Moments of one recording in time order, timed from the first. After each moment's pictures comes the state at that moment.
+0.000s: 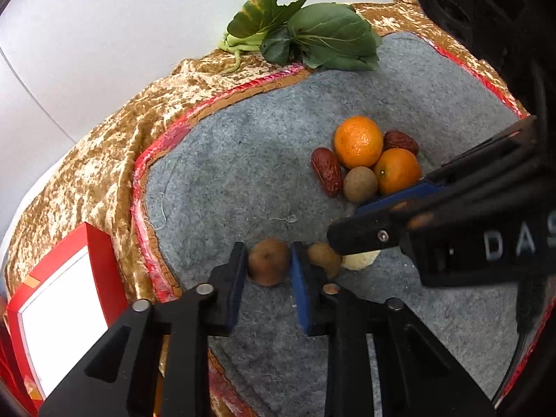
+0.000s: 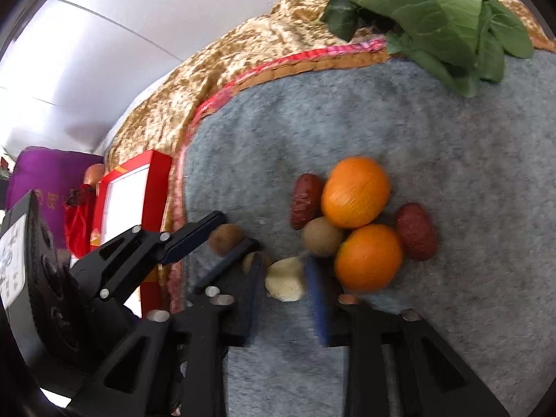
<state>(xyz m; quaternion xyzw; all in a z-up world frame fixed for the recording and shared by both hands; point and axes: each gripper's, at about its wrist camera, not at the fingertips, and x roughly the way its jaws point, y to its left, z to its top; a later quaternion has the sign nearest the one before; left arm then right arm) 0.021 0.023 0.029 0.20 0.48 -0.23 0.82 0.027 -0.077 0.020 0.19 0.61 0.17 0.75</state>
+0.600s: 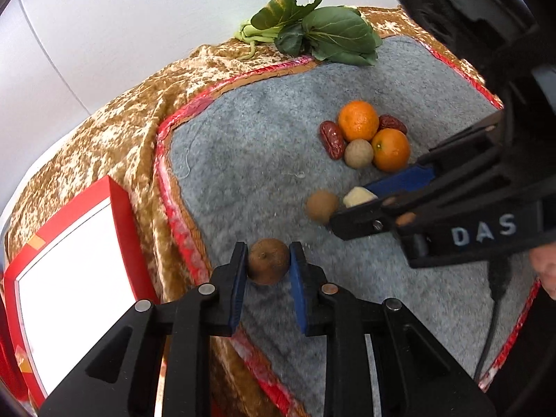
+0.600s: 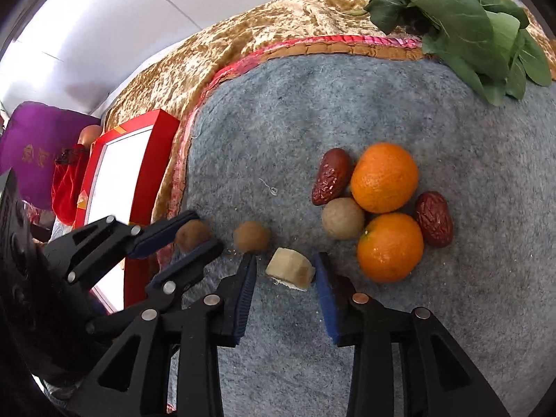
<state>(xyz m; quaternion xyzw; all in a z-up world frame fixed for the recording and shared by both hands) -0.014 0.061 0.044 0.18 0.49 -0.22 0.82 0.014 -0.046 0.022 0.10 0.62 0.19 0.75</state>
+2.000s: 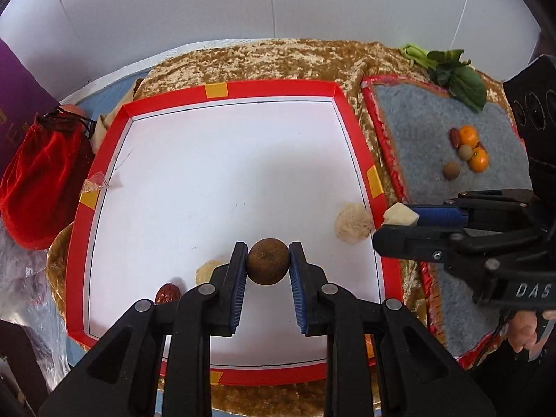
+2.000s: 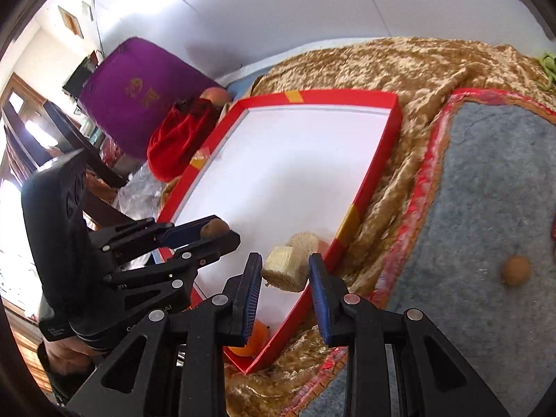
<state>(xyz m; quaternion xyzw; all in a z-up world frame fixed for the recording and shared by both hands) -0.074 0.218 0.067 0.04 0.53 -0.03 0.85 -0.043 0.084 0.059 0.09 0.52 0.39 0.75</state>
